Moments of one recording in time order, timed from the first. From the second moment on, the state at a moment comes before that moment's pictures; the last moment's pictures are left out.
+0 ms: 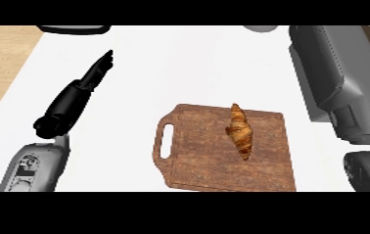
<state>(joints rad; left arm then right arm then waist) -0.27 0.25 -0.02 -1.53 -0.12 -0.22 -0.07 -1.24 -0.27 -0.25 -0.57 1.42 -0.38 0.86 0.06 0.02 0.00</state>
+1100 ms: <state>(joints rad) -0.24 0.26 0.01 -1.54 -0.12 -0.23 -0.07 -1.16 -0.56 -0.47 -0.23 1.21 -0.06 0.64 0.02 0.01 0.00</state>
